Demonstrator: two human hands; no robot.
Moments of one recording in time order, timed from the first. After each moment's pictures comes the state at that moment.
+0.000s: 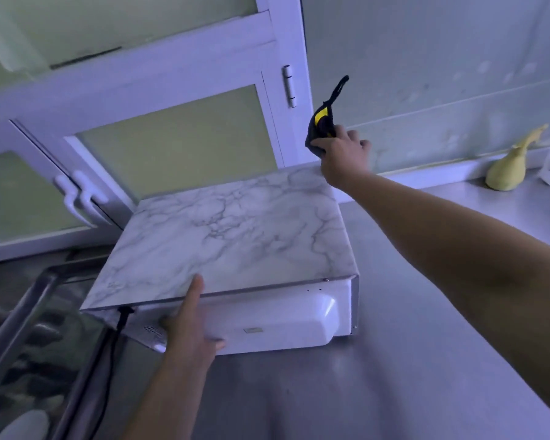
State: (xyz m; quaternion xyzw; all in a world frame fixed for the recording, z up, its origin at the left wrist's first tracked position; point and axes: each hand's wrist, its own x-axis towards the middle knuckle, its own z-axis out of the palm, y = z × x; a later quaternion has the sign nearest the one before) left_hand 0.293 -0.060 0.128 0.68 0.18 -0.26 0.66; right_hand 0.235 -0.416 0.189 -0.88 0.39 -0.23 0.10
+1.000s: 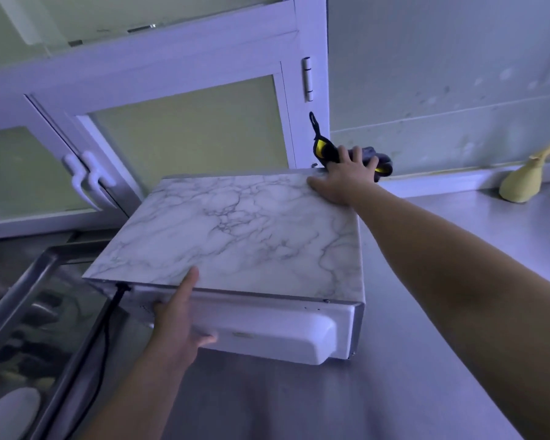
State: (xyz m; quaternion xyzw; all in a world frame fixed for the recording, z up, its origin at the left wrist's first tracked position) left_hand 0.328 -0.039 0.114 0.69 0.17 -0.25 0.66; right_hand 0.262 -0.404 0.154 -0.92 0.39 -0.07 0.05
